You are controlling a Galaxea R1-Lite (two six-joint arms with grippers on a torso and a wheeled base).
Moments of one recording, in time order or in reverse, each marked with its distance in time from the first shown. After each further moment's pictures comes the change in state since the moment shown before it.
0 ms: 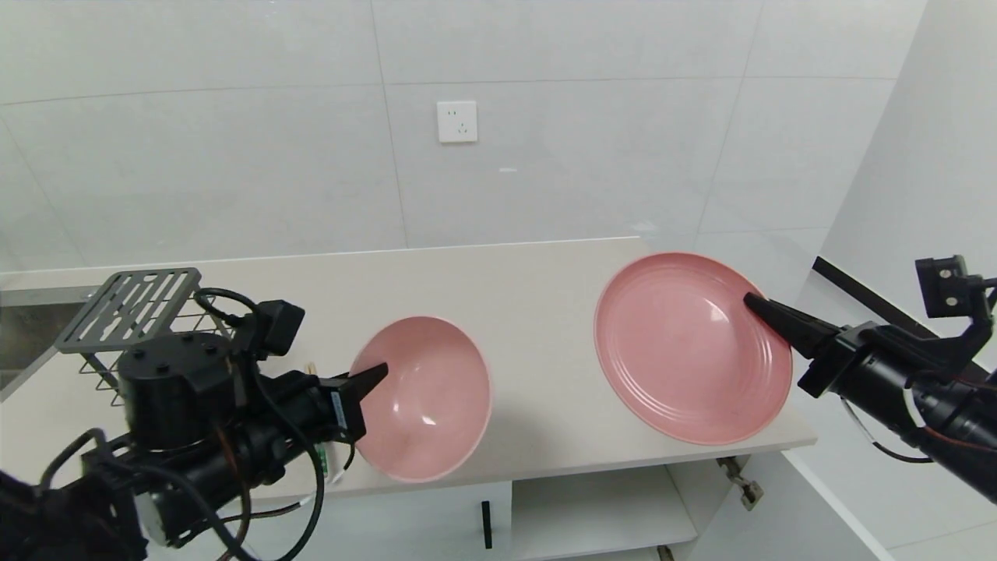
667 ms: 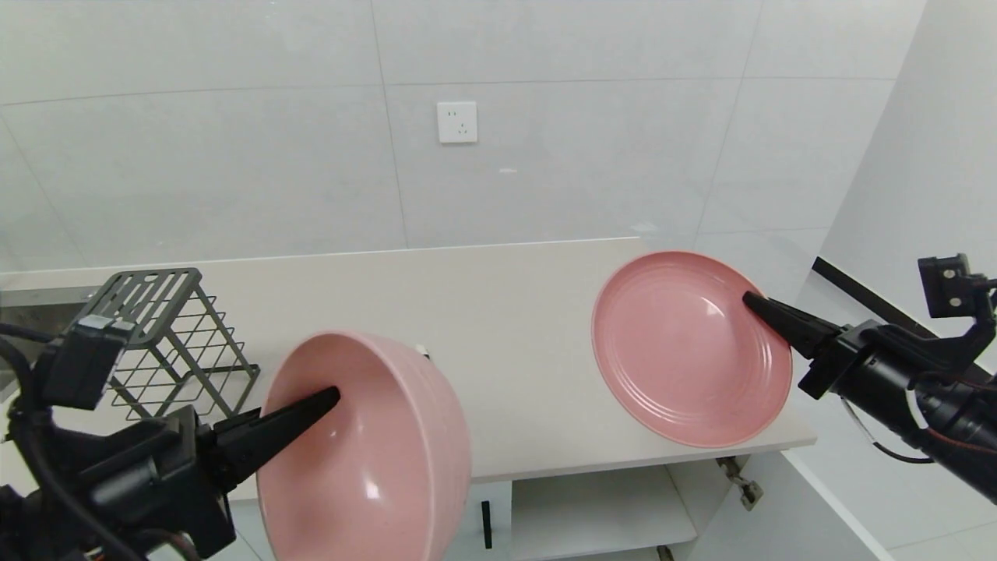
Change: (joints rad) left arm -0.041 -0.465 0.147 0.080 -0.236 -0.011; right arm 0.017 -0.011 0.007 0.000 0.003 -0.010
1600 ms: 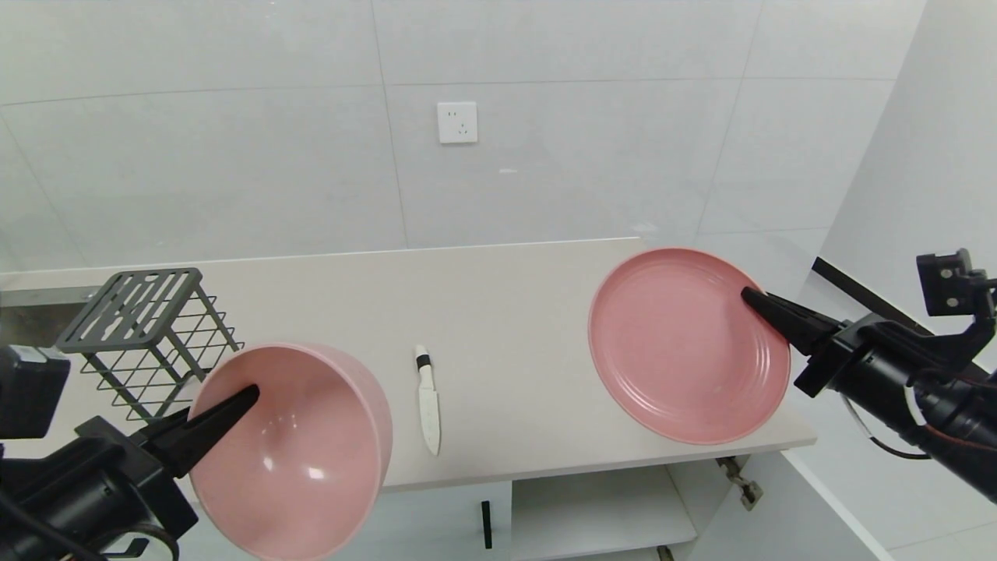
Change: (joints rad) left arm 0.222 -0.051 0.098 -0.010 0.112 0.222; right arm 0.014 -0.003 -0.013 0.000 -0.019 -0.063
